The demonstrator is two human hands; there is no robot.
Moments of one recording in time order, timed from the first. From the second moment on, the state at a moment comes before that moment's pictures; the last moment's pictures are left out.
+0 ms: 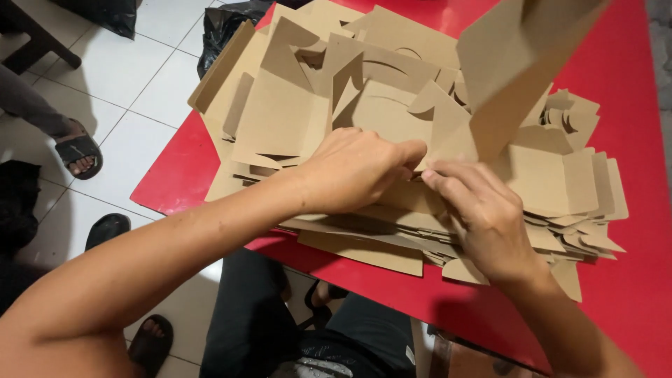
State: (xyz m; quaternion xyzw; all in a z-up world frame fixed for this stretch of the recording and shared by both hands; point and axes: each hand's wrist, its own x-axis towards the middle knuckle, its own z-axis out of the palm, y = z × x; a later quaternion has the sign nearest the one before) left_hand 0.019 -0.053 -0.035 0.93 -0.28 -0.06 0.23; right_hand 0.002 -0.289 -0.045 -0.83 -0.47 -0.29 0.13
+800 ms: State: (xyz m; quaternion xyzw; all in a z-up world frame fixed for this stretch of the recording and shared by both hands) left_hand 0.035 0.036 -0.039 0.71 -0.04 -0.08 0.69; right_hand 0.004 -0.334 -0.058 -0.81 -0.44 -0.17 0.34
